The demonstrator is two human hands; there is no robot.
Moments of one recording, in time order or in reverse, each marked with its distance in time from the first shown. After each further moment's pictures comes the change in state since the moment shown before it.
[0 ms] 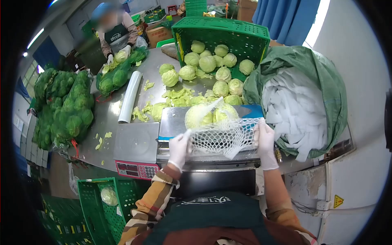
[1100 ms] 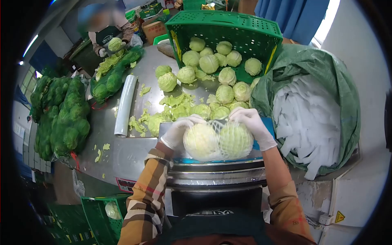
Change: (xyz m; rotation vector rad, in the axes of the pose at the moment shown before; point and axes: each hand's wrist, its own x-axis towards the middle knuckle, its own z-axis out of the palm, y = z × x) left_hand 0.158 0.061 -0.010 -0.213 -0.826 0.130; right_hand 0.142 -0.004 0.073 -0.294 -0.756 -0.278
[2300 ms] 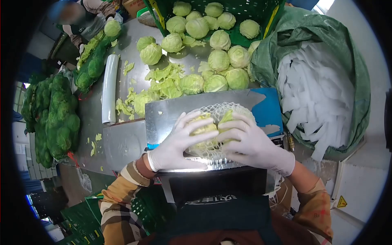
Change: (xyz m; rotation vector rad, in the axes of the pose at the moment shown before) left_hand -0.042 0.024 0.076 1.172 -0.214 0.093; right_hand -0.070 -0.049 0.049 -0.812 -0.273 -0.417
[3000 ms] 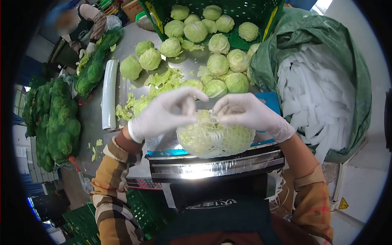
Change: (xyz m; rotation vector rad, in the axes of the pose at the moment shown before) left_hand 0.059 -0.008 -0.072 -0.361 -0.041 -0.205; right_hand 0.043 0.063 -0.018 0.826 -0.139 0.504
